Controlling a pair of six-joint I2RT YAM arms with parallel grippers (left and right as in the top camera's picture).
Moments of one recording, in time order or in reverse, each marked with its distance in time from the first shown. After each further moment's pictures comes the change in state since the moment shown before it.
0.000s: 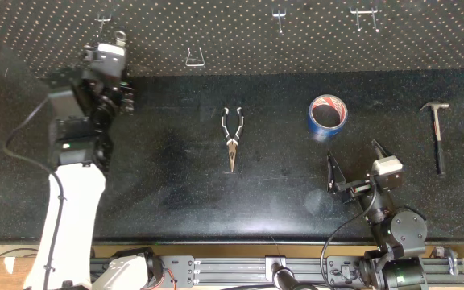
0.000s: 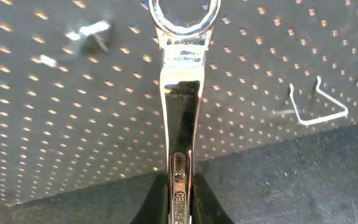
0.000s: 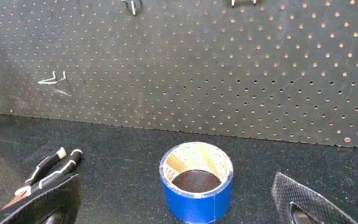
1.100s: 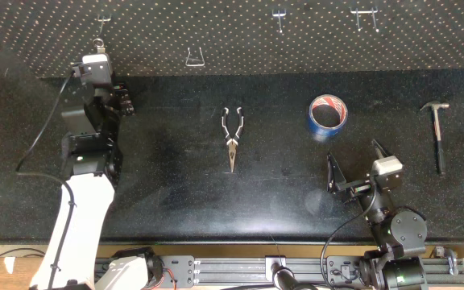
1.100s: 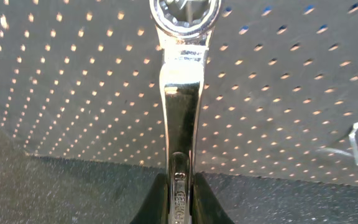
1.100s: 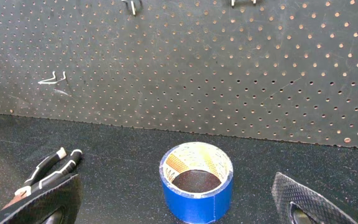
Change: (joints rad) left arm -0.005 -0.030 -0.154 0.225 -0.196 -0.260; right arm 0.000 0.000 0.000 0.000 0.000 0.000
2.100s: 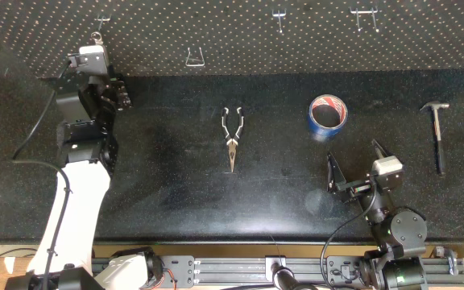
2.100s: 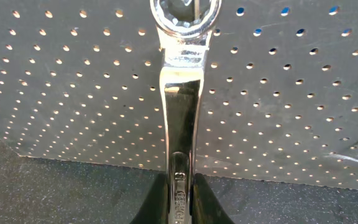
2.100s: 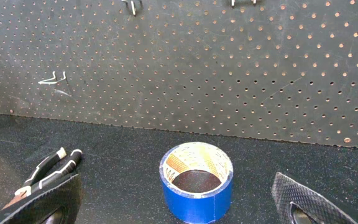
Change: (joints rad) left arm 0.022 0.074 0.079 -0.042 0.039 0.000; right arm 0.000 0.000 0.000 0.000 0.000 0.000
